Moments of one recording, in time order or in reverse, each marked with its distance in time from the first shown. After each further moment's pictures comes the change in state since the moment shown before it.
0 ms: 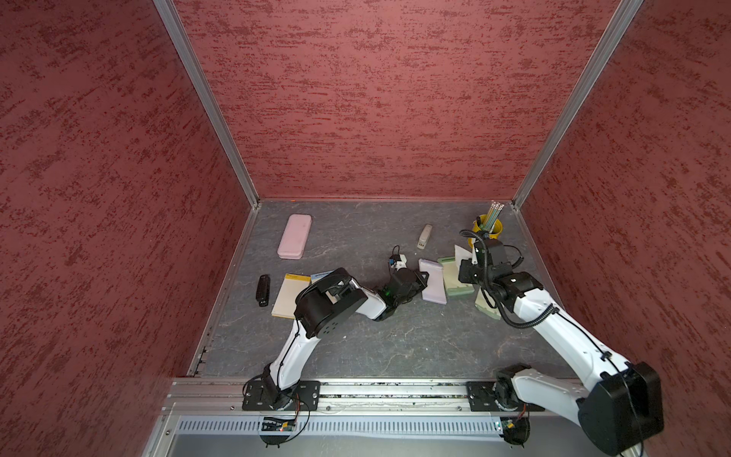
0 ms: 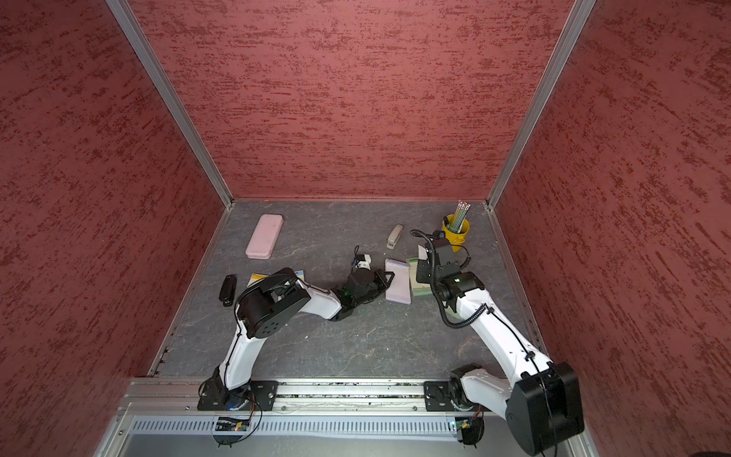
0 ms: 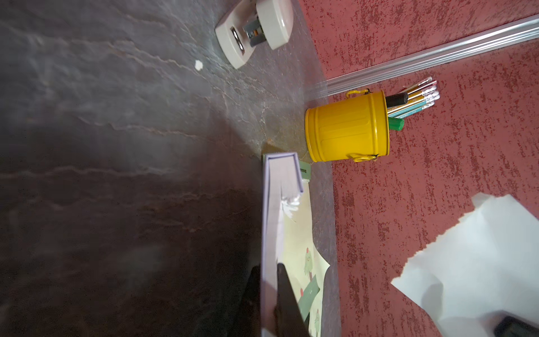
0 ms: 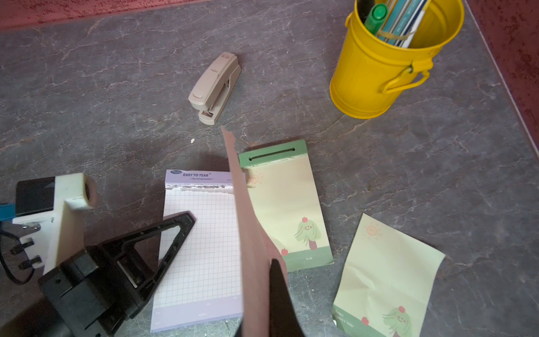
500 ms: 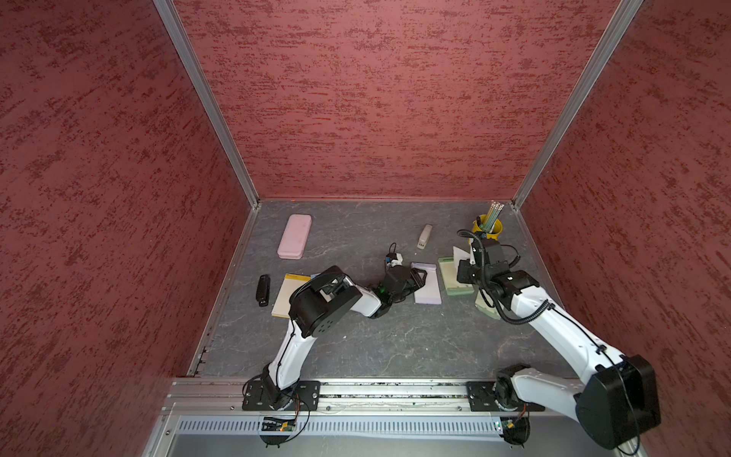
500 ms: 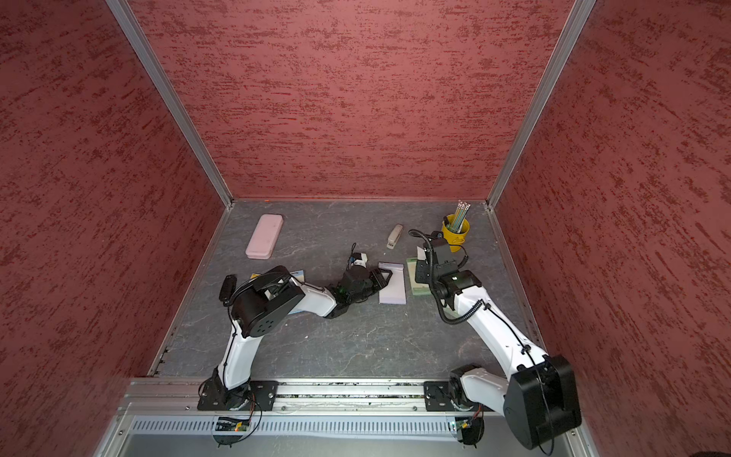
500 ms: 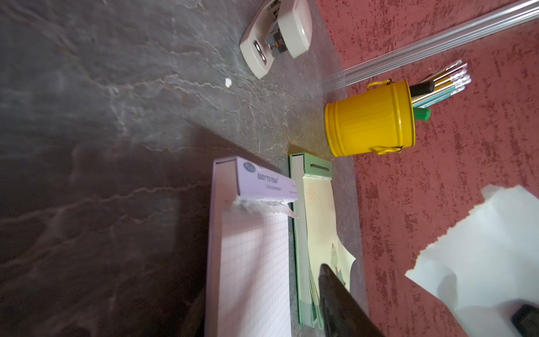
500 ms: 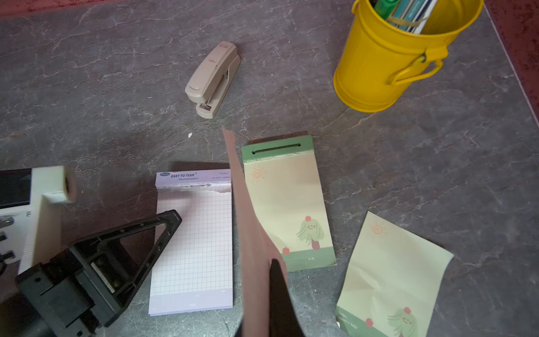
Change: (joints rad) left arm 0.032 -0.065 -0.031 -0.101 0.038 0.105; right arm 0.001 0.032 0.000 0.006 -0.007 0.002
